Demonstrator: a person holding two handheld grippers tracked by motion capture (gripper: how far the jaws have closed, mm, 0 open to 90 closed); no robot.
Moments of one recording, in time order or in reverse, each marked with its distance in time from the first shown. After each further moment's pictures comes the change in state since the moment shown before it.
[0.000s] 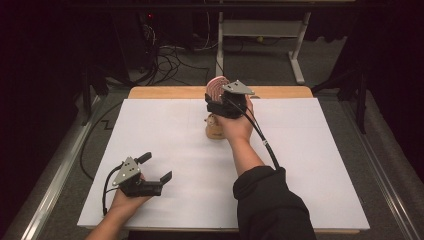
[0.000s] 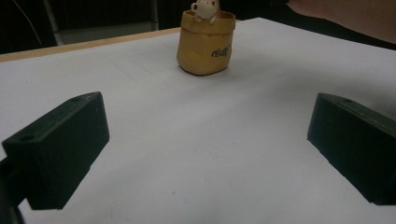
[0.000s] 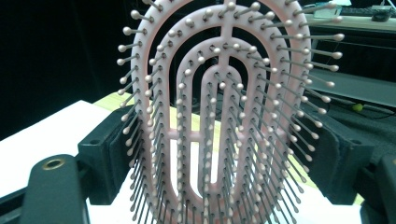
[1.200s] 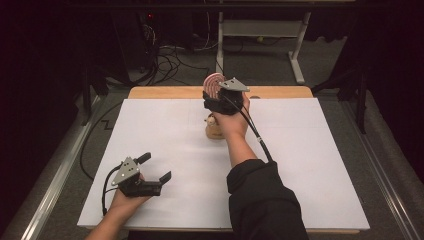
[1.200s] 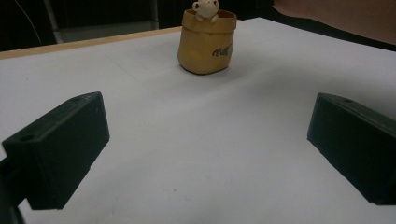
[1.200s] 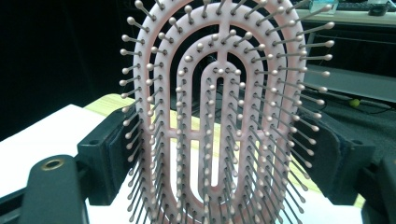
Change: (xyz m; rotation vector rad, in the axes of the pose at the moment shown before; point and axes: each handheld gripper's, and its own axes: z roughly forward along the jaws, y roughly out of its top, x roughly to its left) left arm 0.001 -0.001 -0.001 -0.003 0.001 -0.012; right arm 0.001 0.000 0.020 0.007 -0.021 0.019
